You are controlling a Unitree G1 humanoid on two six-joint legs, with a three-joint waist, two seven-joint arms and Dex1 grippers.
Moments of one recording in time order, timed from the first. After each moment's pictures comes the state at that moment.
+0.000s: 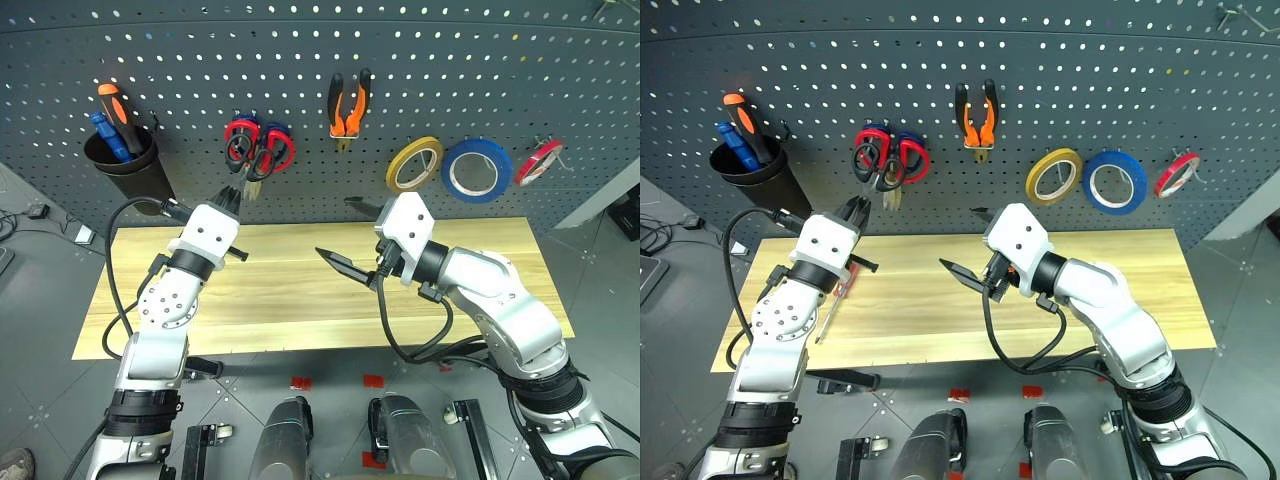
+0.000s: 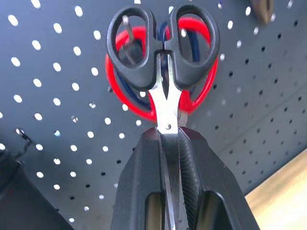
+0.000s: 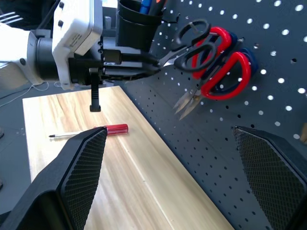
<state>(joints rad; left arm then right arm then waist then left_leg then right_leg) -0.29 0.45 0.08 -0.05 0.15 -0.06 -0.23 -0.49 -0.38 0.26 -0.48 0.24 0.53 0.57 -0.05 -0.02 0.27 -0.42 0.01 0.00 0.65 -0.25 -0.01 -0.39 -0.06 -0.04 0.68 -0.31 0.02</state>
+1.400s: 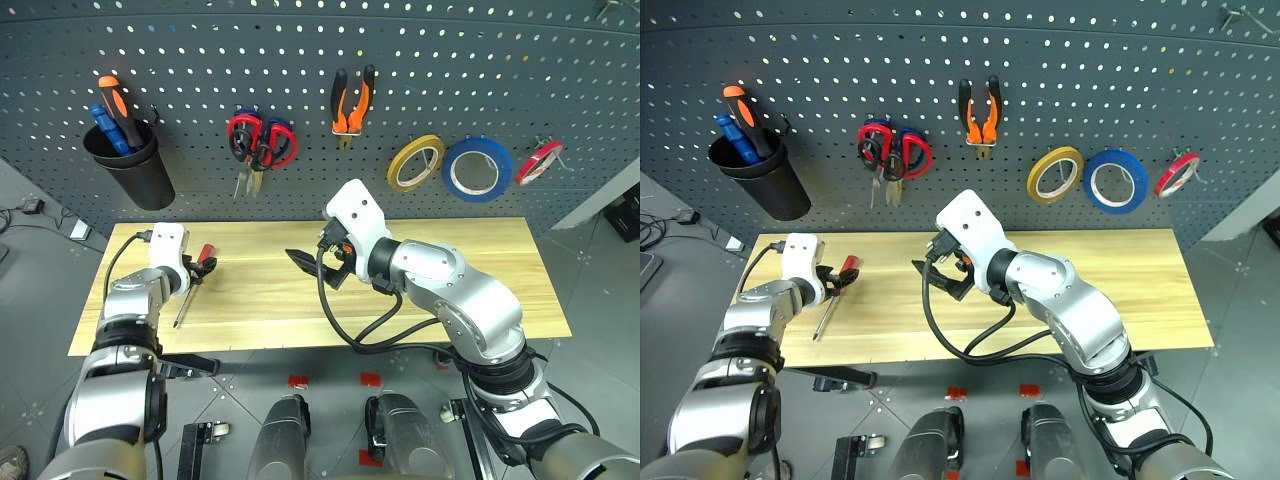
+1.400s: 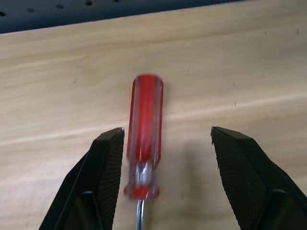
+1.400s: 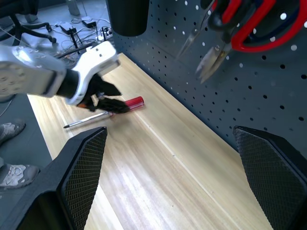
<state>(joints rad) -0.76 0.59 0.18 1.04 -0.09 0.30 -0.49 -0.66 -0.15 0.34 -0.48 0.23 1.05 0.39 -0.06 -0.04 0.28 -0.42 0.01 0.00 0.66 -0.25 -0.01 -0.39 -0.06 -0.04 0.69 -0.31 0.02</state>
